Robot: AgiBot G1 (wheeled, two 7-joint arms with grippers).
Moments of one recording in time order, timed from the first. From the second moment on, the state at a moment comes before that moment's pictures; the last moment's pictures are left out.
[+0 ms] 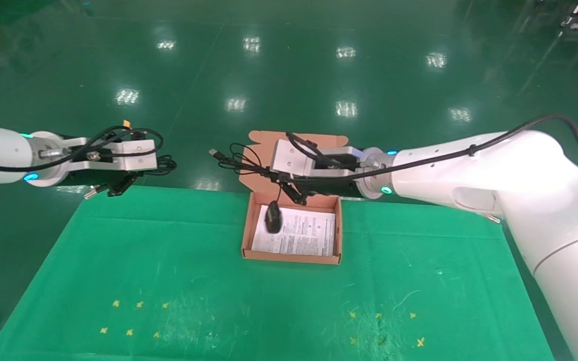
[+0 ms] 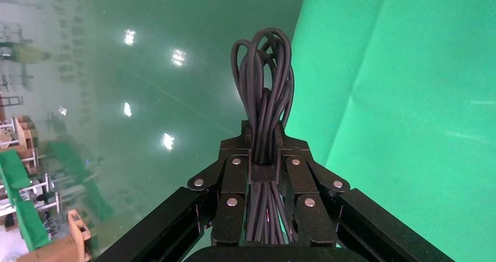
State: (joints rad) left arm -1.63 0.99 0.72 -1.00 2.25 1.07 -0.29; right arm 1.64 -1.35 -0.63 0.47 -1.64 -0.91 -0.27
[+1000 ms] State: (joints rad) left arm -1.62 1.00 0.73 -1.02 2.25 1.06 -0.29; right arm 1.62 -1.33 -0.83 0.40 -1.59 -0.82 -0.25
